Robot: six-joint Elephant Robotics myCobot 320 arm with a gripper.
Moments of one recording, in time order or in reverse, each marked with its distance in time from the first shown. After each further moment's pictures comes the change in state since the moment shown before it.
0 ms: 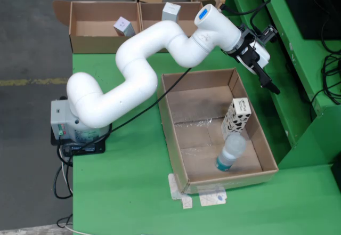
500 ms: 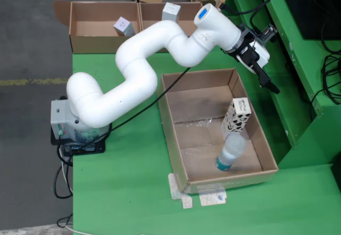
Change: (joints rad) arm 0.002 0.000 0.000 0.000 0.000 0.015
